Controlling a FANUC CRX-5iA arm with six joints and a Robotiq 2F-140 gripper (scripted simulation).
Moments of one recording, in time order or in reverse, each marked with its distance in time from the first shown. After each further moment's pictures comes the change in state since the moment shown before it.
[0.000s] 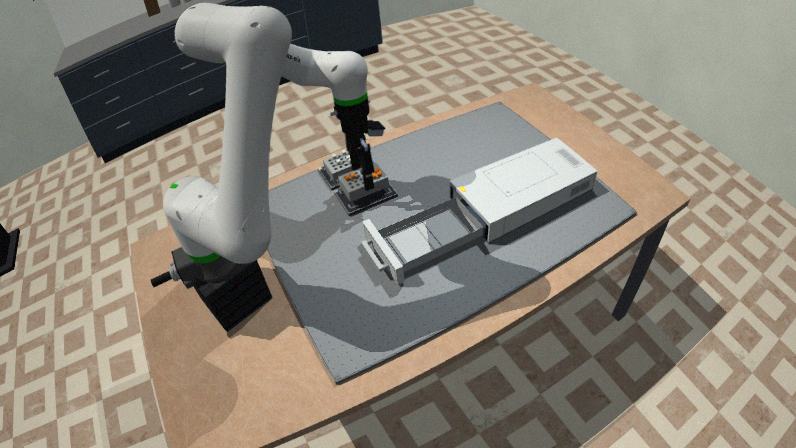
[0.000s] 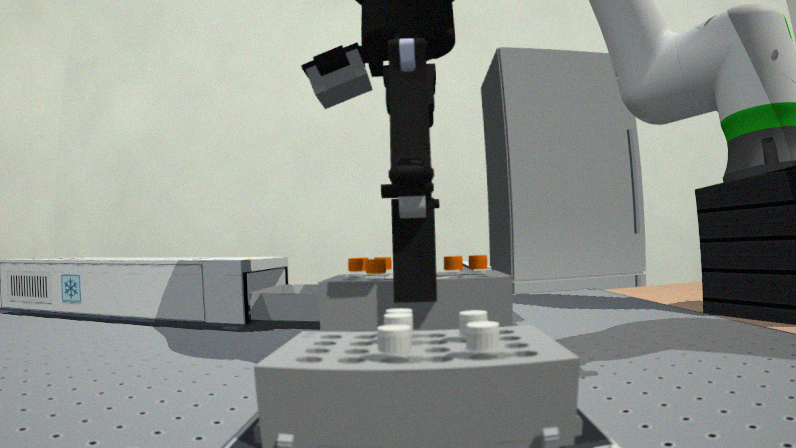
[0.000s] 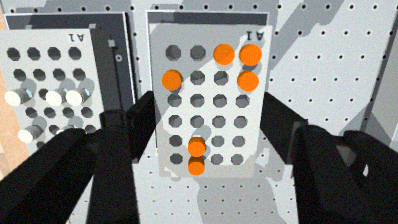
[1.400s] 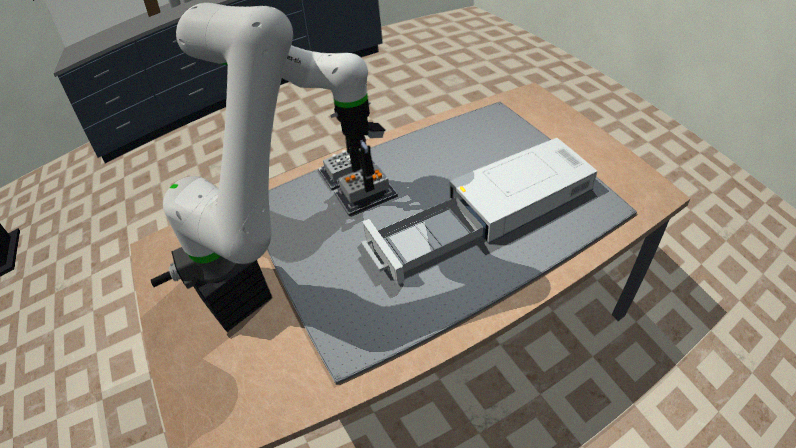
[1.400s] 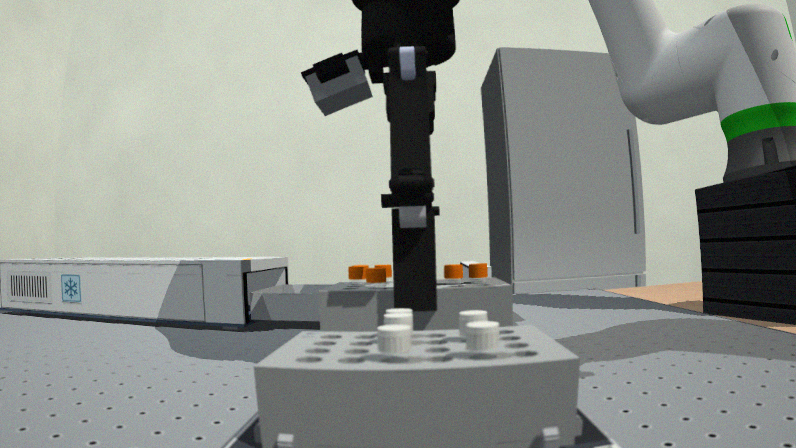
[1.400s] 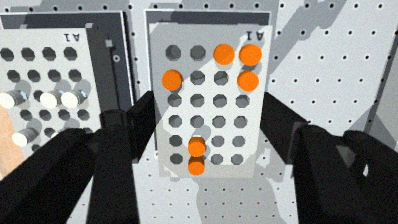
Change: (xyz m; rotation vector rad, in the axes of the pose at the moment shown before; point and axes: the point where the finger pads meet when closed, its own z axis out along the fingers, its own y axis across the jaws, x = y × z) arm 0.000 0.000 0.006 0.000 0.000 0.000
